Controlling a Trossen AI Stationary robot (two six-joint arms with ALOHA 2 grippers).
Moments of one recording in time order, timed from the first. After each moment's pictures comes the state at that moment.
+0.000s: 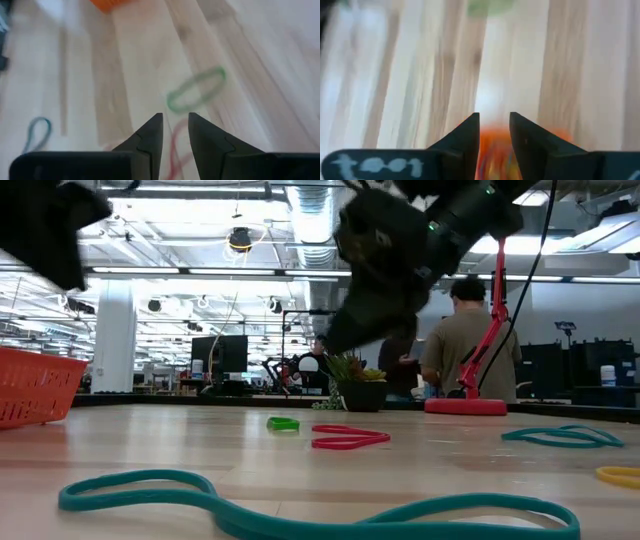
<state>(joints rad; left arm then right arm) -0.76 1.38 0.98 -1.03 -0.57 -0.80 0.23 1.79 1.03 -0.05 0.11 0.47</state>
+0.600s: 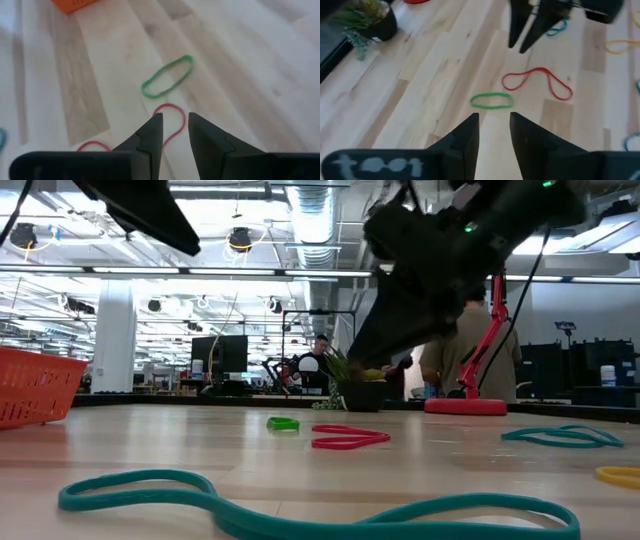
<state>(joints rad) -0.59 1.38 0.98 -0.61 -0.72 -0.67 0.37 1.79 0.98 -0.05 0.46 0.60</state>
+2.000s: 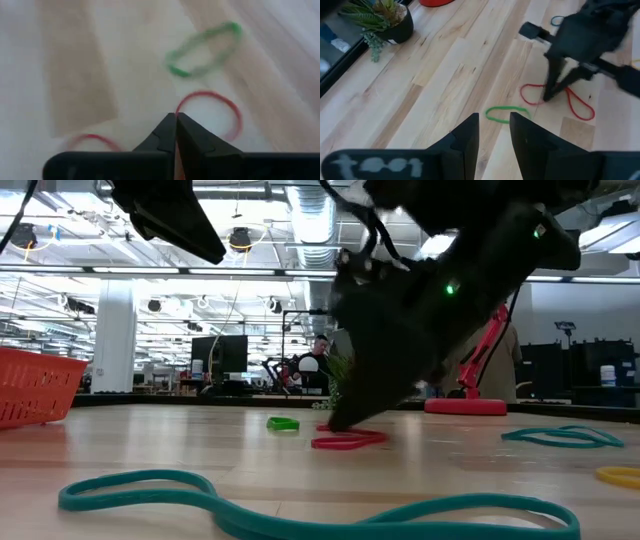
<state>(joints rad) -0.50 1.38 0.98 -0.56 -0.72 -0.63 0.42 2.03 1.10 -0.01 0.47 0.57</state>
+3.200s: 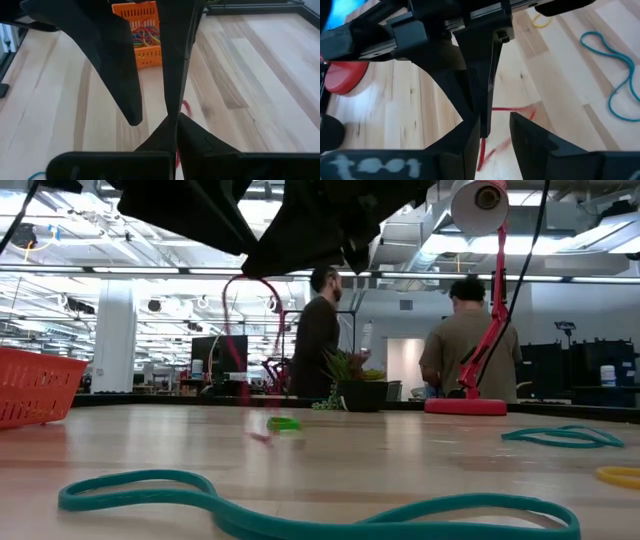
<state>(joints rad) -0.50 1.52 0.98 -0.25 -0.45 0.07 0.40 1.95 1.33 0.00 0.47 0.23</state>
